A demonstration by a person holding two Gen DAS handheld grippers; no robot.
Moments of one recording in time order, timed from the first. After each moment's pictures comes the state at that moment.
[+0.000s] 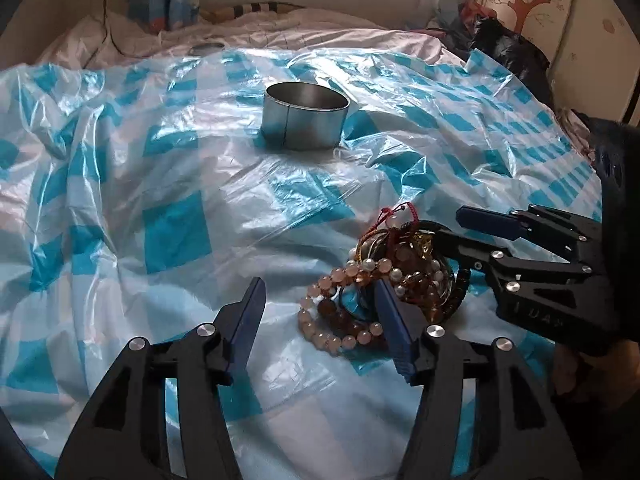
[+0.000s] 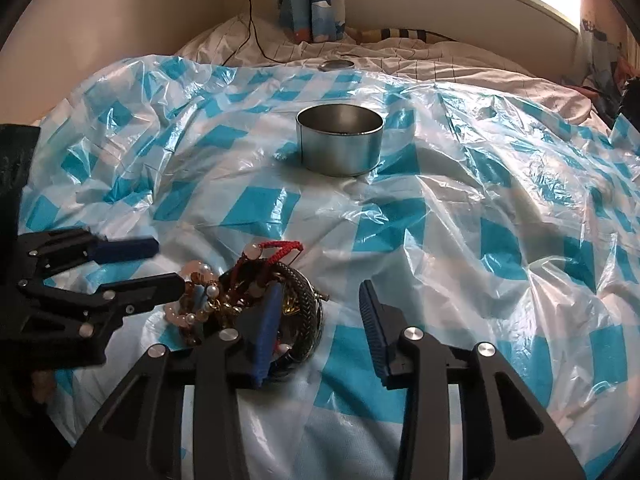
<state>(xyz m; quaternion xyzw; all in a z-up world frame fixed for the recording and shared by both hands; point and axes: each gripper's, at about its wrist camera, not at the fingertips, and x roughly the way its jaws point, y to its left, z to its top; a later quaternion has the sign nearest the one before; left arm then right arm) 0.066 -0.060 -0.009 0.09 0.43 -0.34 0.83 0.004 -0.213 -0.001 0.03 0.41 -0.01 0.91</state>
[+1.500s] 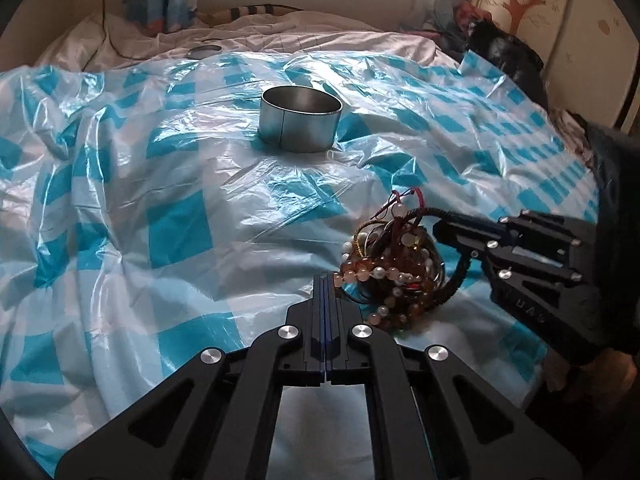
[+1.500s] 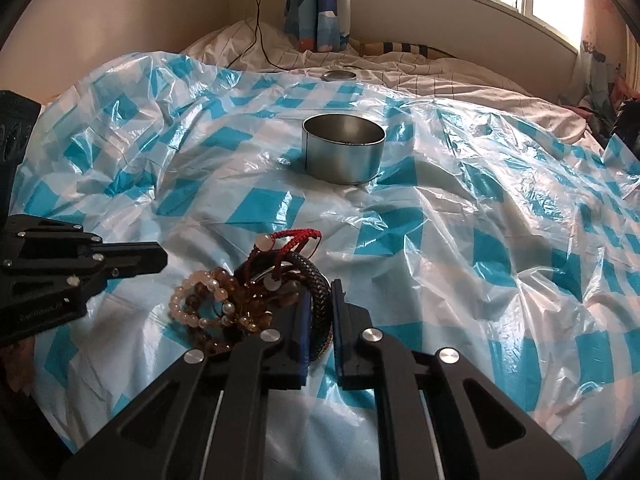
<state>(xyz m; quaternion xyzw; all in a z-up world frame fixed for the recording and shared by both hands) 0.058 -0.053 -0.001 0.09 0.43 -0.34 0.83 -0.007 -0.203 0.003 0.00 0.40 -0.02 0.92</state>
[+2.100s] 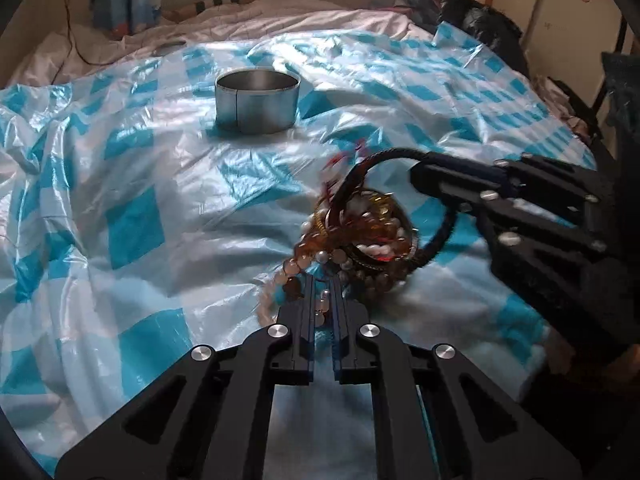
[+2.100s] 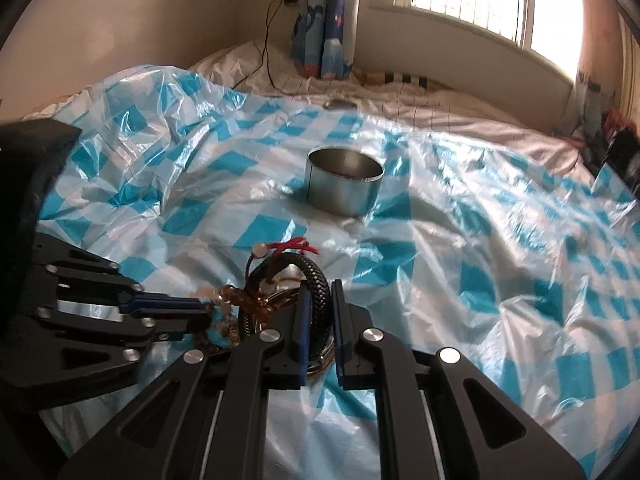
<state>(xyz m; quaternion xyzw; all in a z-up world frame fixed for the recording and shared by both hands) 0.041 -0.075 -0.005 0.12 0.43 -0.38 0.81 -0.019 -0.190 0.021 -0.04 0.34 -0.03 0.94</state>
